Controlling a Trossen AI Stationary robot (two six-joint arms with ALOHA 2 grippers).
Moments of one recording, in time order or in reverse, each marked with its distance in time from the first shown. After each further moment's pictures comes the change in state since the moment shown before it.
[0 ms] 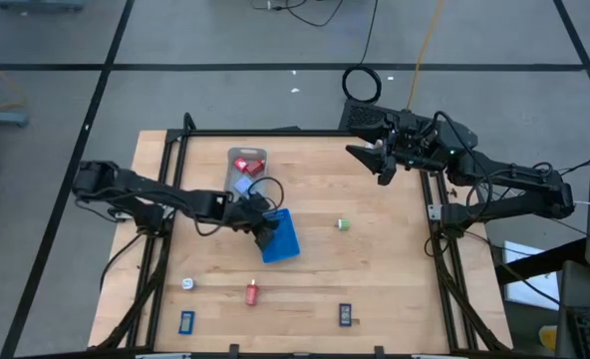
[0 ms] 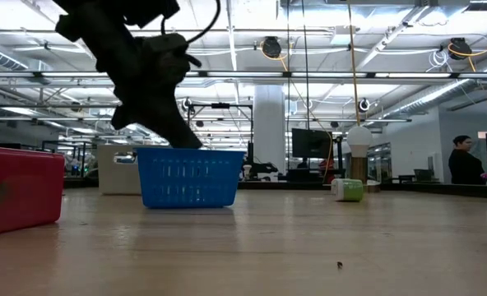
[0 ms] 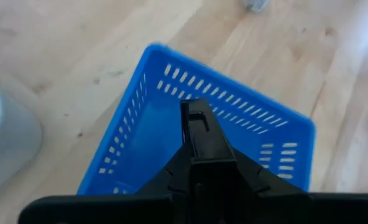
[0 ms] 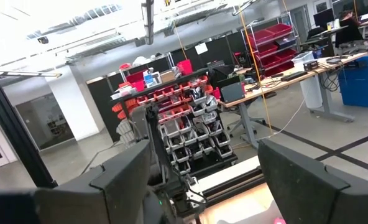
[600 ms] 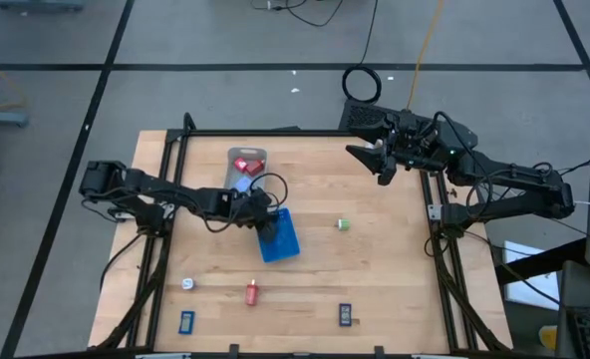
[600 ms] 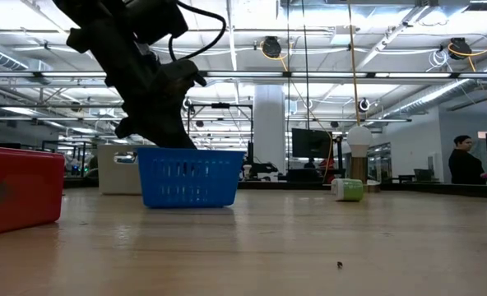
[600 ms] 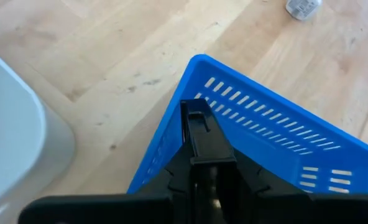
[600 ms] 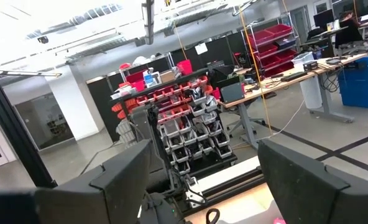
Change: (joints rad) left arm 0.048 0.059 0.000 0.015 -0.045 0.003; right arm 0.000 0.000 0.000 0.001 0.000 -0.004
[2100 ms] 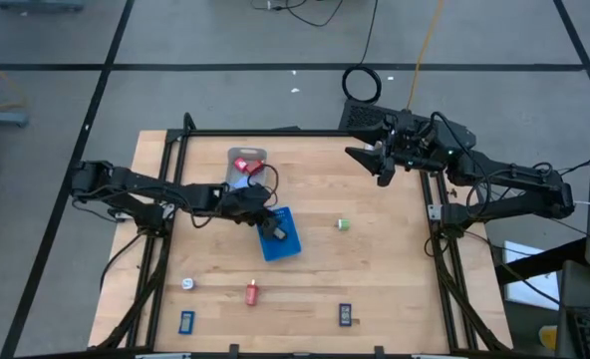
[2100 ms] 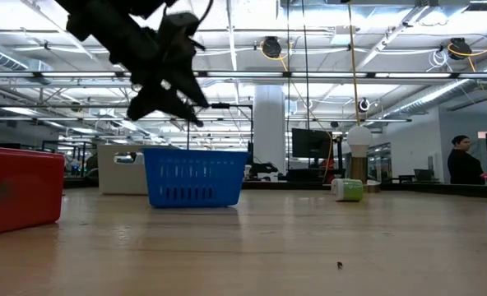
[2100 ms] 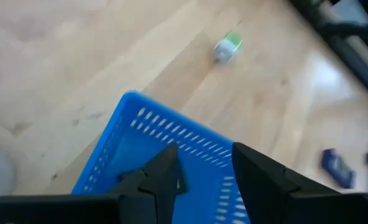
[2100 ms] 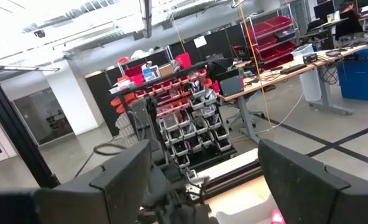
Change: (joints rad) left arm 0.011 -0.105 -0.002 0.117 0.088 -0.025; right arm 0.000 0.000 0.000 -0.033 -0.004 0.008
